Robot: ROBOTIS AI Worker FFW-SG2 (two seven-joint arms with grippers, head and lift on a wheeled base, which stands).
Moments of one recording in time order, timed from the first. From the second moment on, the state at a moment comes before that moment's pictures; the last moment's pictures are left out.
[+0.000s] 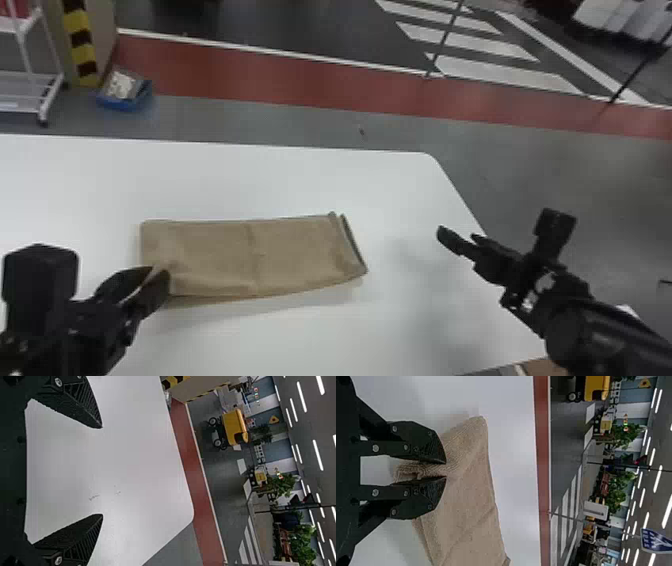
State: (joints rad) left arm 0.29 0.34 -0.27 -2.14 0.36 0.63 0.04; right arm 0.11 -0.25 -0.55 -1.73 -0.32 0.67 0.44
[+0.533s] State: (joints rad) left arm 0.22 0.33 -0.31 -2.07 0.36 0.43 0.00; right arm 0.10 -0.24 -0.48 -1.74 -0.32 0.68 0.42
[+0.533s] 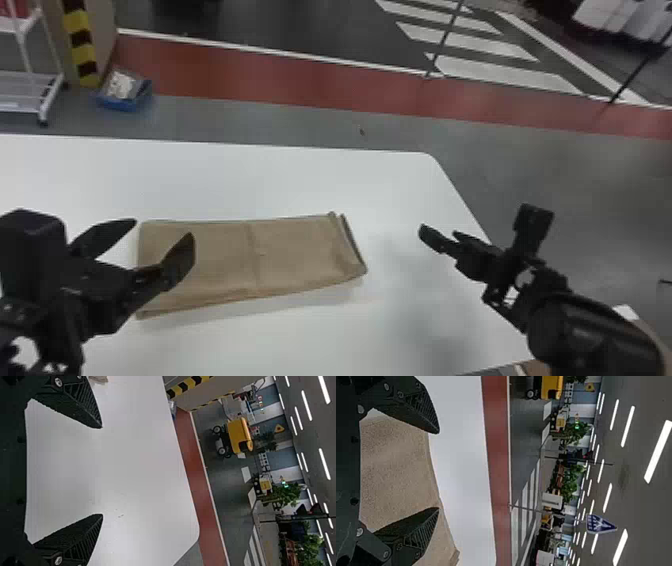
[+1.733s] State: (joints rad) left arm -0.03 0.25 -0.49 -1.76 0.28 0.54 0.02; right arm -0.17 -0.23 -0.22 -1.79 -0.22 1.27 0.39
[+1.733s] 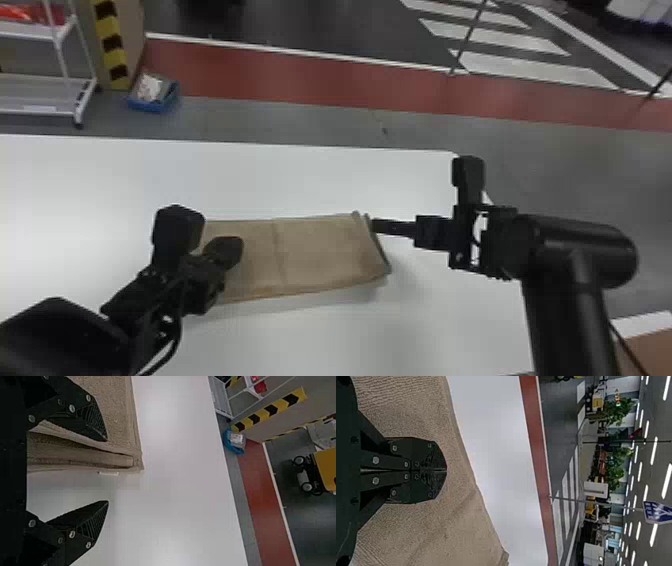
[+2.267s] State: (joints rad) left arm -0.05 0.25 -0.49 -1.74 0.27 0.55 0.01; right arm -0.25 -0.23 -0.18 -1.68 -0.19 1.33 0.46
